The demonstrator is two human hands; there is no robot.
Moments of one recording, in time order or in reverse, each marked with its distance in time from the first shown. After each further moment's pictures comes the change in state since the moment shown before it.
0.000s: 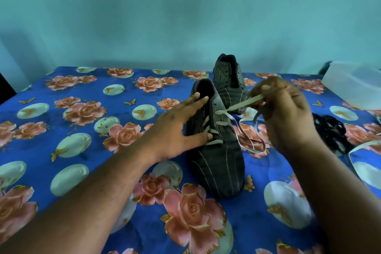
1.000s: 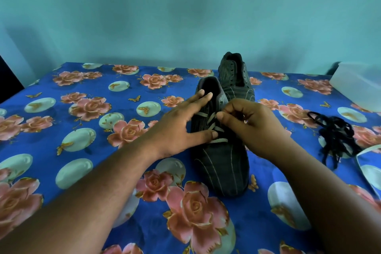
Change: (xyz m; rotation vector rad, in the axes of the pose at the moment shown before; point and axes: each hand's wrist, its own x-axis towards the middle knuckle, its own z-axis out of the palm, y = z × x) left_hand 0.000 -0.003 0.002 -0.144 0.001 0.016; right_hand -0.012 0.018 0.021 -0.716 -0.357 -0.061
